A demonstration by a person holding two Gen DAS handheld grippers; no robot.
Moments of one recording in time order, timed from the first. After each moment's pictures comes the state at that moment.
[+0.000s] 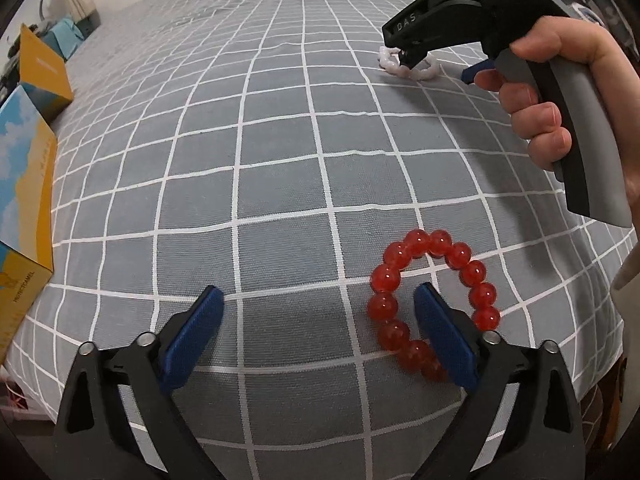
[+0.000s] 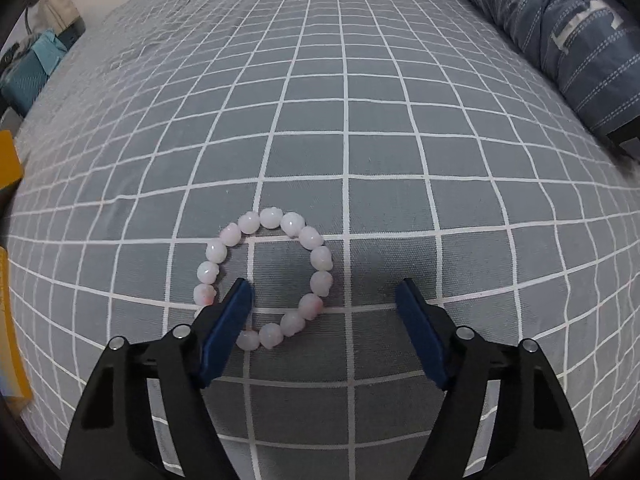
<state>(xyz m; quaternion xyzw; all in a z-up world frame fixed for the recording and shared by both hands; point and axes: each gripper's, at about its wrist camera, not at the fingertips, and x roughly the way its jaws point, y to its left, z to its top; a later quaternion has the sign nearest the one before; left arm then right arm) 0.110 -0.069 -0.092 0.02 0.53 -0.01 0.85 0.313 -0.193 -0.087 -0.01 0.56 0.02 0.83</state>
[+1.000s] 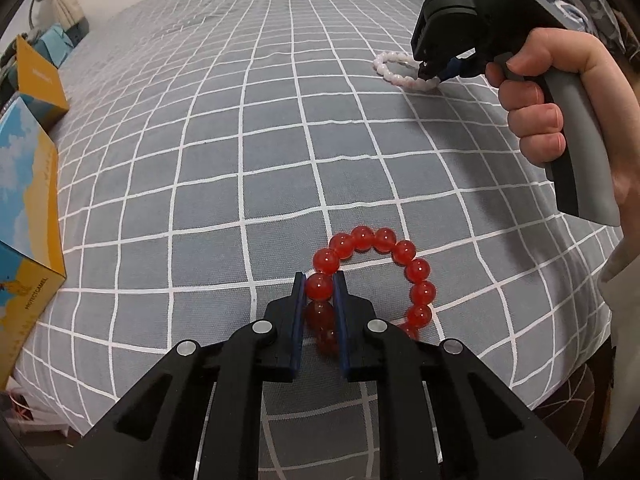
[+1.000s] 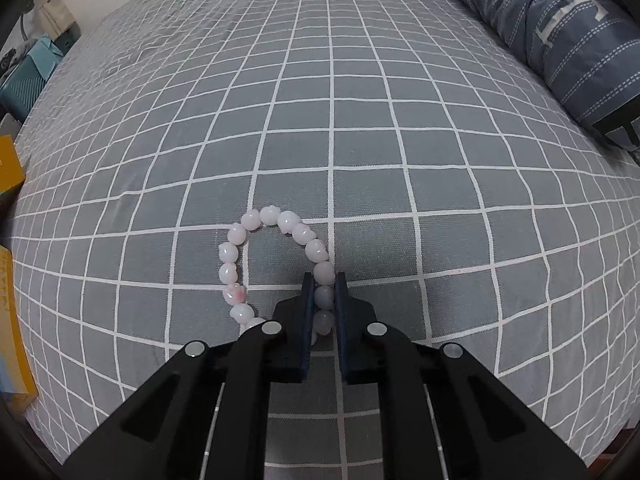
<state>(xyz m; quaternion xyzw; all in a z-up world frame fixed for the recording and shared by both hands) 0.092 -0.071 -0.065 0.02 0.54 -0.03 0.84 0.299 -0.199 -0.069 0.01 0.56 0.01 0.83</state>
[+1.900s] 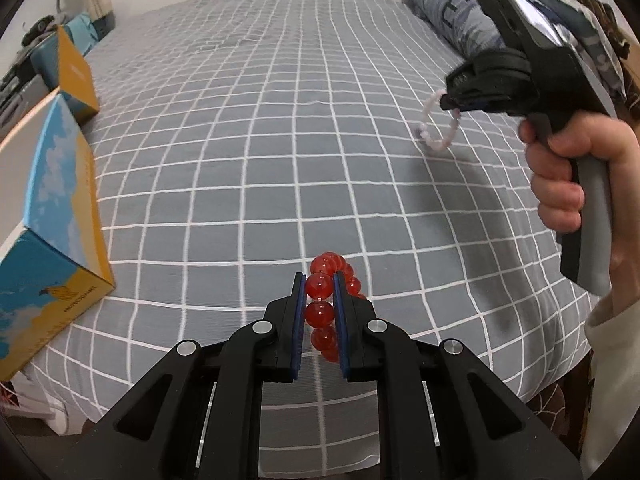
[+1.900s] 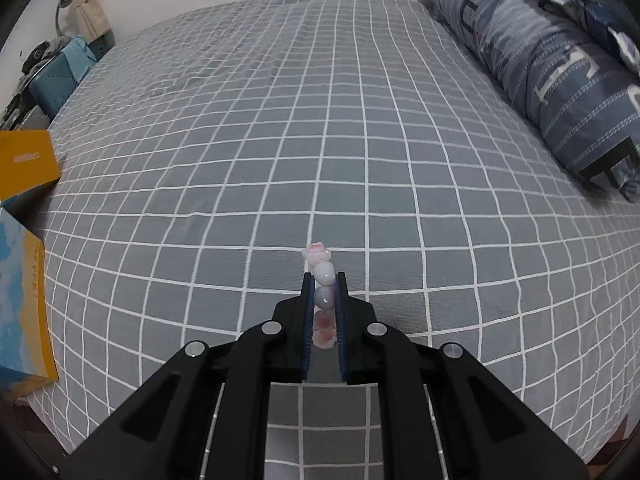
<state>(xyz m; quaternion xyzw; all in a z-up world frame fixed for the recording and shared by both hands) 0.089 -0.030 -0.008 -0.03 0.50 -0.02 0.86 0.264 -0.171 -0.004 -0.02 0.50 0.04 0.86</state>
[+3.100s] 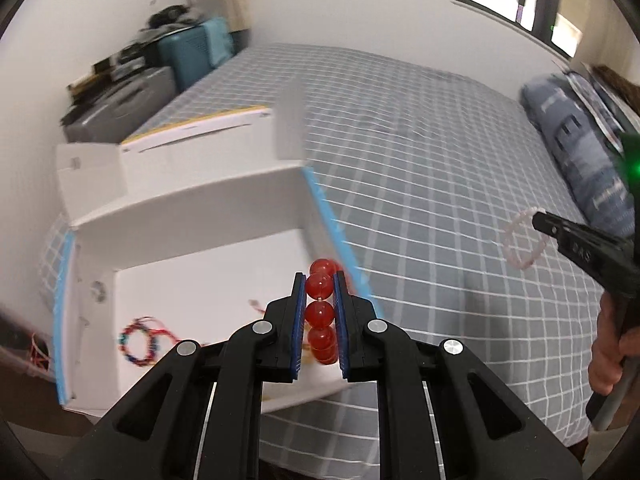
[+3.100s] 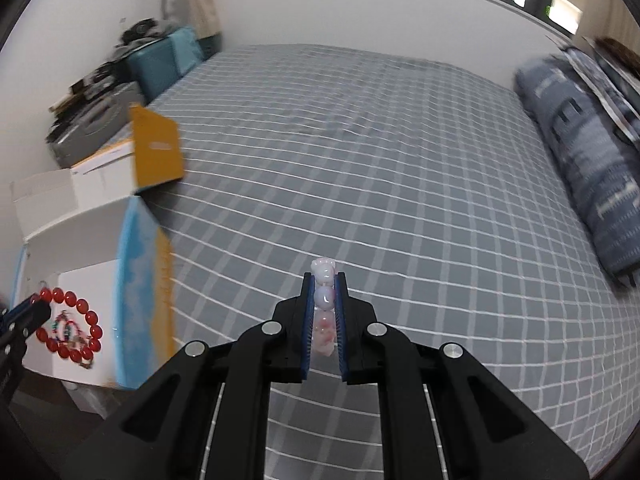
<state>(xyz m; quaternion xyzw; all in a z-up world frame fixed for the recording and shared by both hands) 0.073 0.198 0.112 -0.09 0.42 0.16 0.89 0.201 0.032 0.104 -0.07 0.43 0.18 0.88</state>
